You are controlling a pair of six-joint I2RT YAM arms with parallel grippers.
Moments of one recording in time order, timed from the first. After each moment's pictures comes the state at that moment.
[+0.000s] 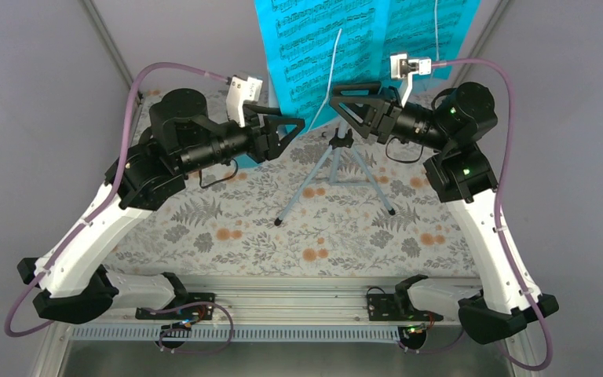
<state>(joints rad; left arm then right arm) -0.86 1.24 1.75 -0.63 0.17 -0.48 0.42 1.16 1.57 -0.14 -0.87 0.68</state>
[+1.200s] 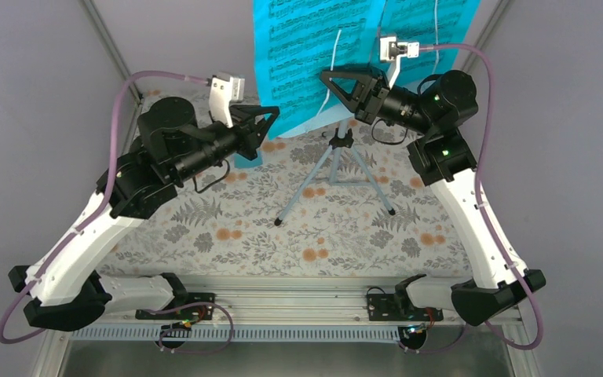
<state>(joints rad) -0.87 1.19 1.69 -0.58 -0.01 -0.43 0.43 1.28 1.60 0.05 -0.85 0.75</state>
